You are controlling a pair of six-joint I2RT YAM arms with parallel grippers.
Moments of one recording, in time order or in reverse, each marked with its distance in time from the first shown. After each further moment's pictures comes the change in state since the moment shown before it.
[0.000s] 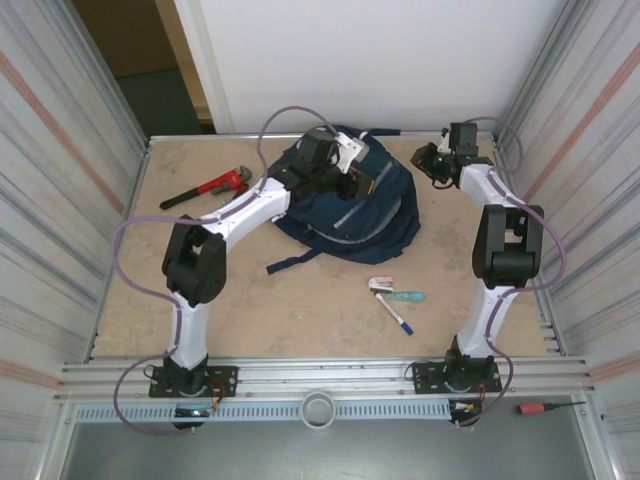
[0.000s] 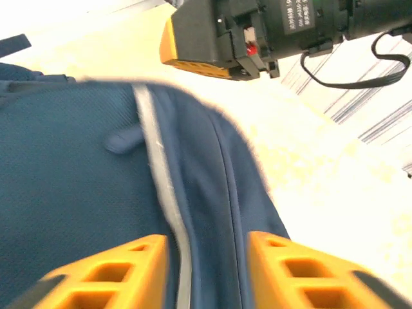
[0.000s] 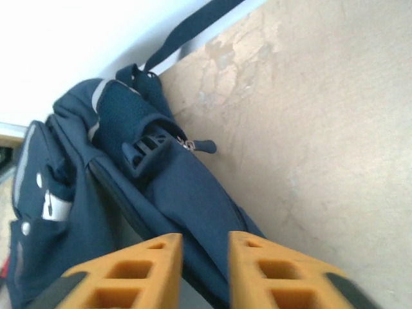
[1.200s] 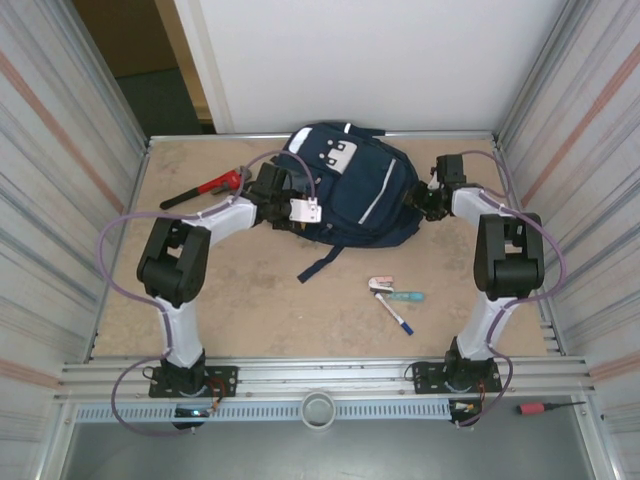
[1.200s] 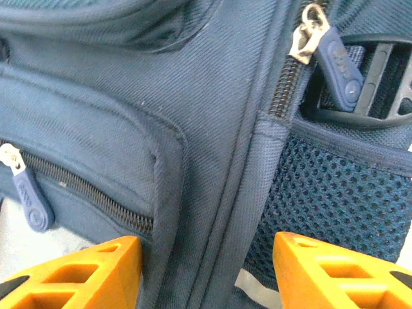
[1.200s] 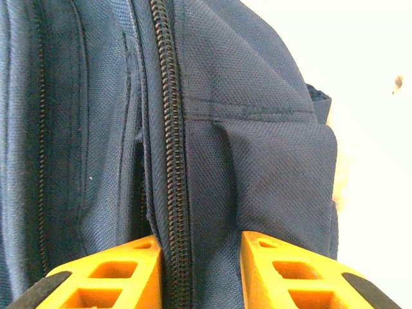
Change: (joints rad) left arm 0.194 -0.072 -0.433 0.014 -0.183 1.299; right arm 0.048 -0.076 -0.267 -0.035 0.076 -0.049
